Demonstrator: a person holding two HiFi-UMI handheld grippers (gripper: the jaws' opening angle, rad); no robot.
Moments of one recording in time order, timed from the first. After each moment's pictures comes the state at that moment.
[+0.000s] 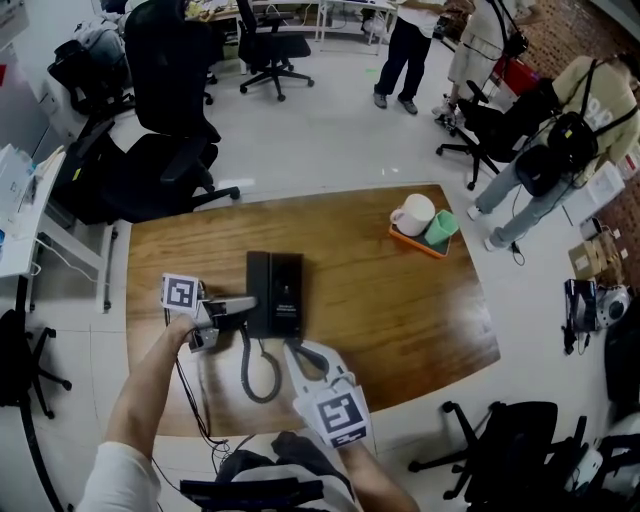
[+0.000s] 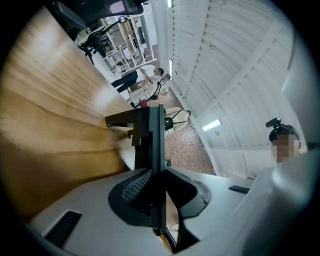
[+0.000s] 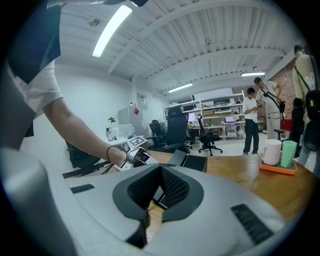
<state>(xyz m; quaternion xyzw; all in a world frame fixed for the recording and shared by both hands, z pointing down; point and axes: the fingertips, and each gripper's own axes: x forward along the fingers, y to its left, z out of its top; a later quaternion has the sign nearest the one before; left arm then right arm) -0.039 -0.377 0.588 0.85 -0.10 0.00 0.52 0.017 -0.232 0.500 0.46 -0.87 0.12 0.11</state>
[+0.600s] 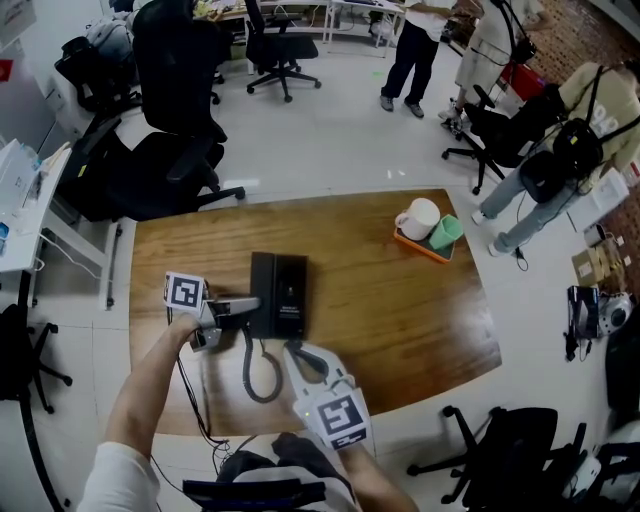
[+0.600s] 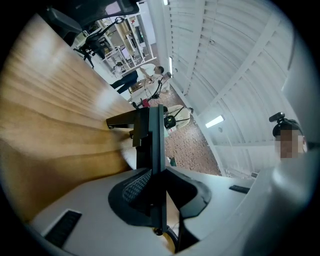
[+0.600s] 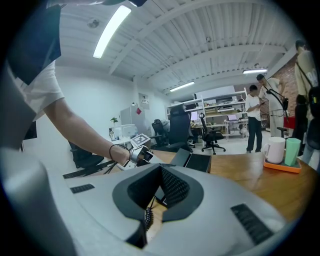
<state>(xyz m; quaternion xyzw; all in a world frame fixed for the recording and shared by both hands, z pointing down) -0.037 -0.377 0.586 0.86 -0.11 0.02 0.50 0.010 -0.230 0.497 0.45 -0.88 0.14 0.11</state>
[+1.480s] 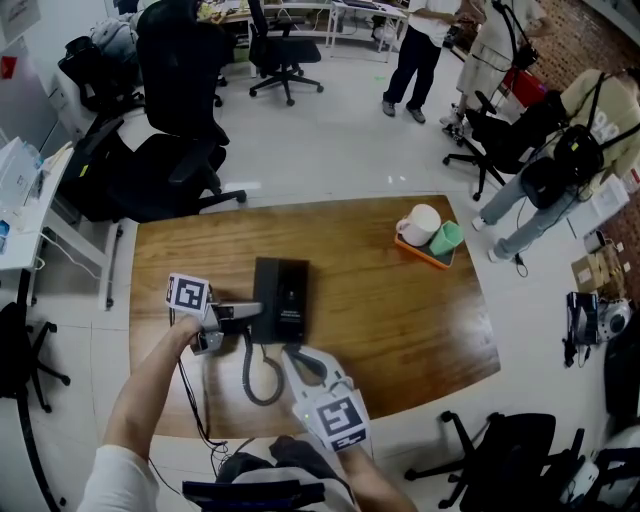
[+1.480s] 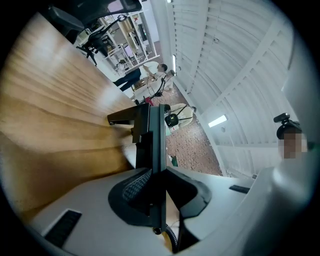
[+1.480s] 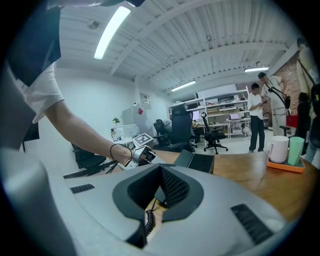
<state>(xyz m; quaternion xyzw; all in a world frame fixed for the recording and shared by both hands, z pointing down) -0.033 -0.376 0.591 0.85 -0.11 0.03 0.51 0.008 -0.231 0.503 0.43 -0.89 0.13 0.11</state>
